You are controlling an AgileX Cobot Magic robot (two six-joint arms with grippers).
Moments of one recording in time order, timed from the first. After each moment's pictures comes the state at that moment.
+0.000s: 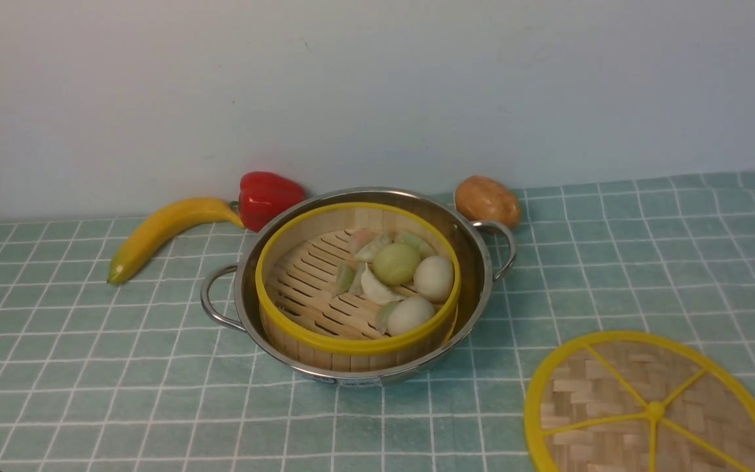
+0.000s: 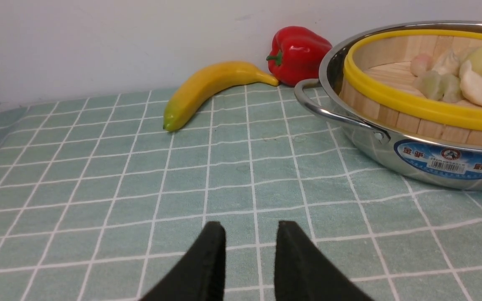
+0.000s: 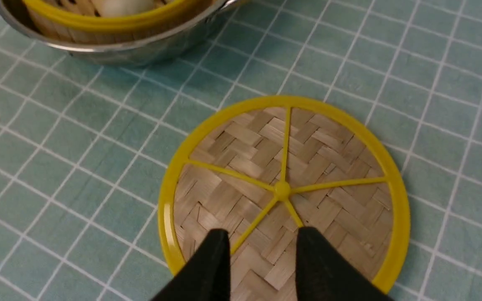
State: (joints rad) right arm 0.05 0.85 -0.76 0.44 1.02 -0.46; left arm -0.02 0.00 0.01 -0.01 0.34 0.09
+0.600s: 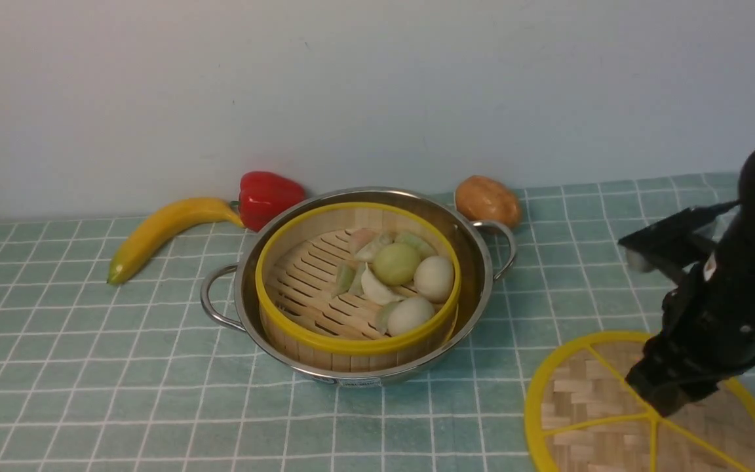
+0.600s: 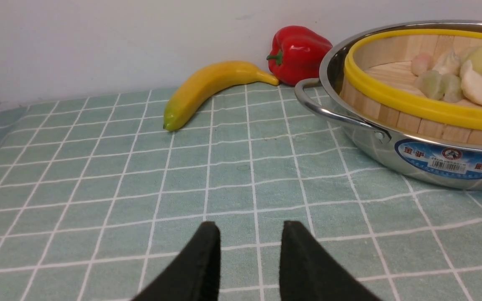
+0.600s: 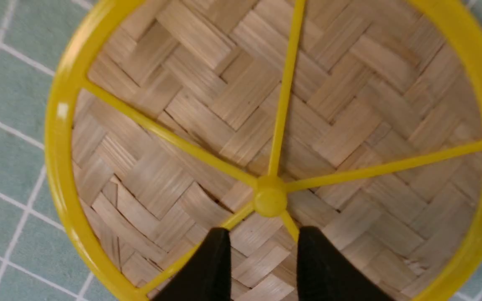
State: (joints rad) right arm 0.31 1.67 -1.07 0.09 1.11 -0.12; left arm -0.02 0.00 0.01 -0.01 0.34 0.09
